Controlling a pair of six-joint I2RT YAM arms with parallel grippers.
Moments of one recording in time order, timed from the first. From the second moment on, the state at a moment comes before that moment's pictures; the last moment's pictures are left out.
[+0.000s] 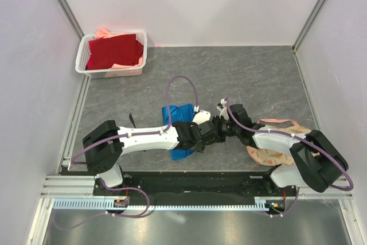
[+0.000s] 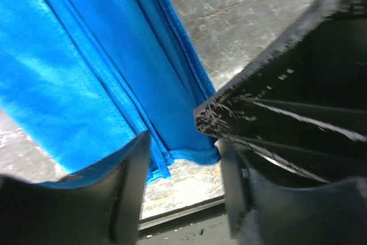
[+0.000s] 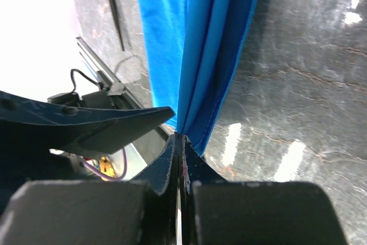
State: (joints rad) left arm -1.20 1.67 1.11 -0.59 -0.39 -0.78; right arm 0.60 1.37 0.48 0.21 -0.57 0.95
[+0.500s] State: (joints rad) left arm -1.20 1.69 1.13 -0.61 -0.43 -0.76; right arm 0.58 1.36 0.54 0.14 -0.52 0.90
